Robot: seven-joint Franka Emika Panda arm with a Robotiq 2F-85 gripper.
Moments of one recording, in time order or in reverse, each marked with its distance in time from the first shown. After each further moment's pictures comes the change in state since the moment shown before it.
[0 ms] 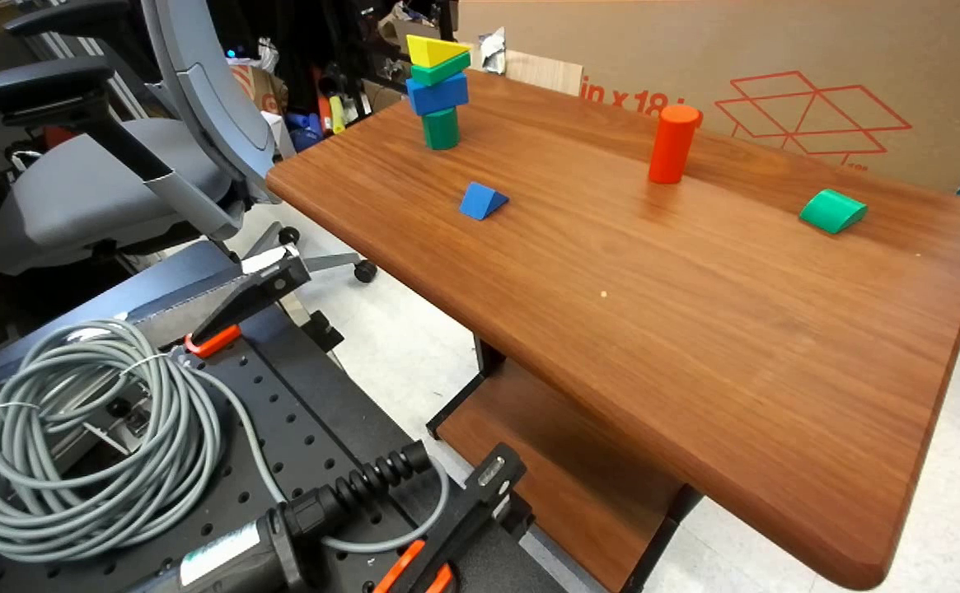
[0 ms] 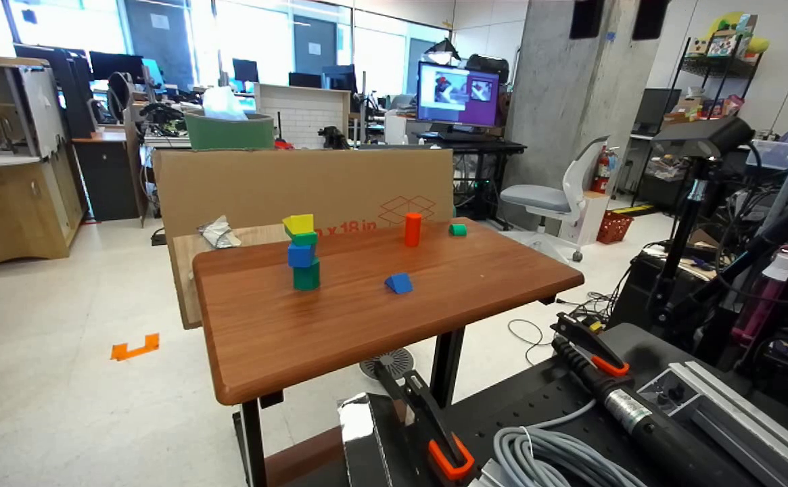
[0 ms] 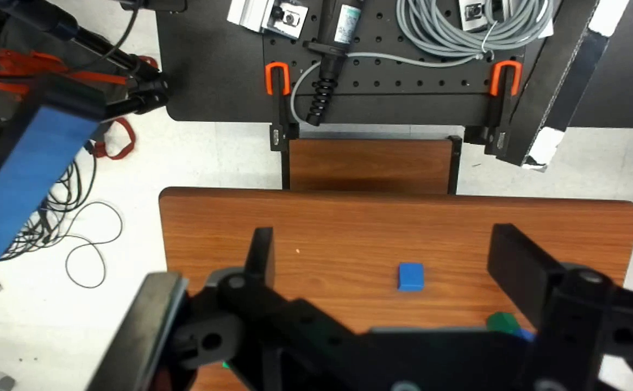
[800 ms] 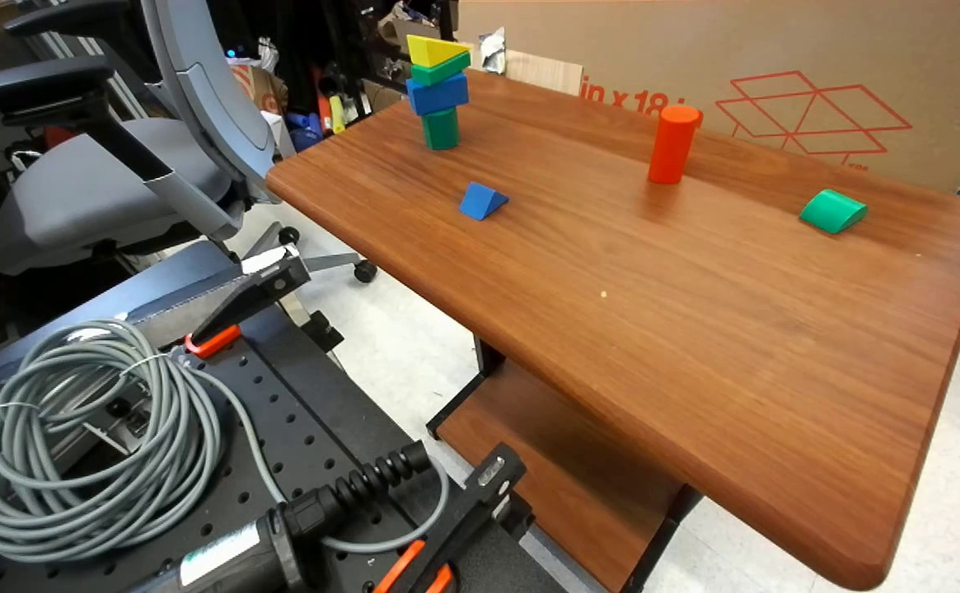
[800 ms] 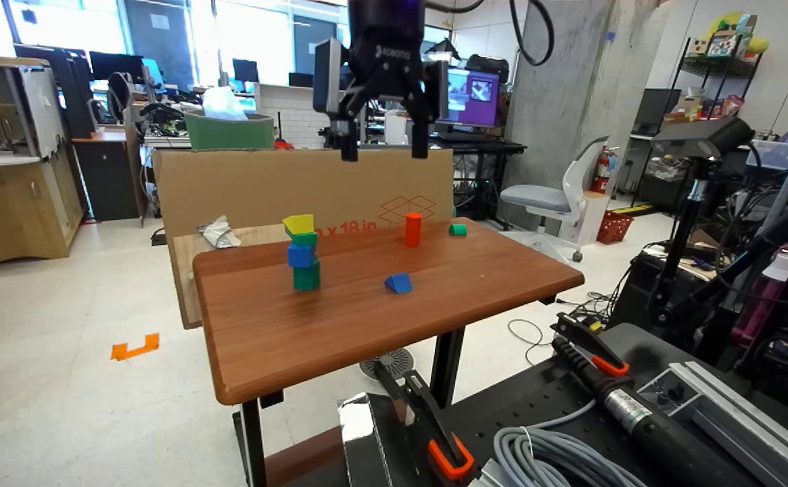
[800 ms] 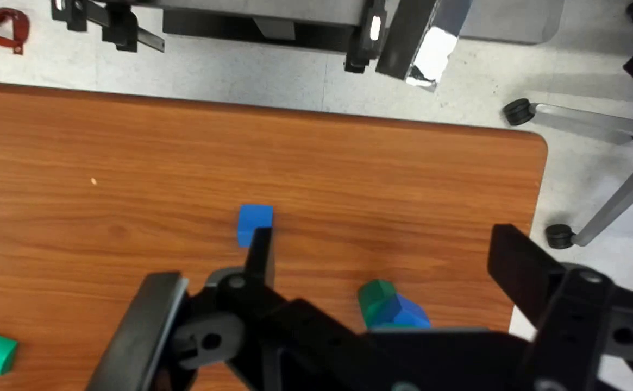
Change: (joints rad) arm 0.106 0.707 0.106 0.331 0.116 0.274 0.089
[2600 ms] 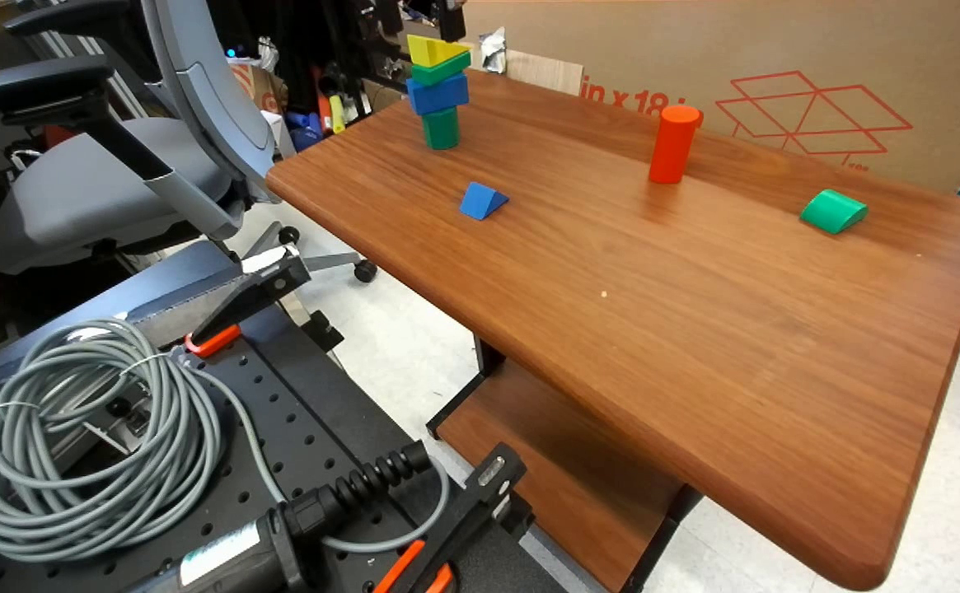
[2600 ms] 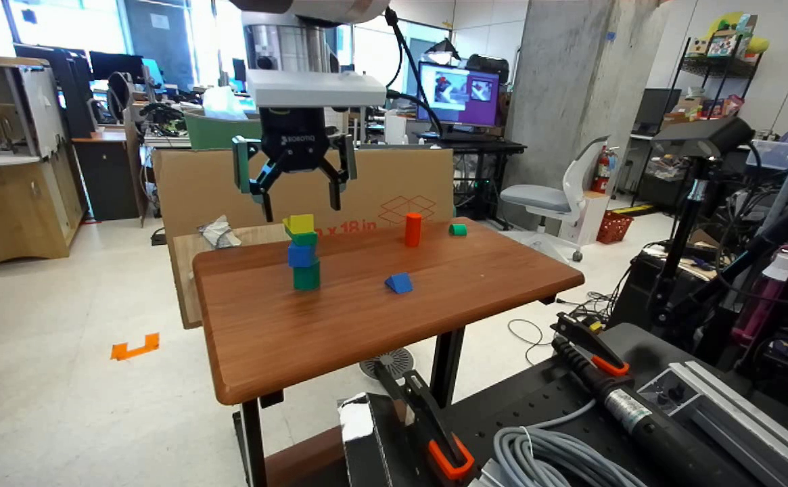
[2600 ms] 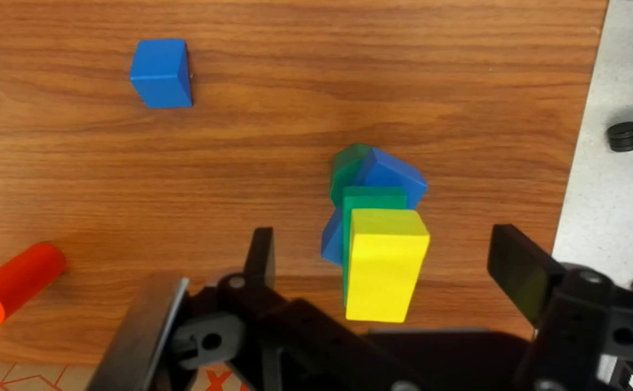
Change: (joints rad) arm 0.150 0.432 -0.078 0.313 -0.180 0.218 0.288
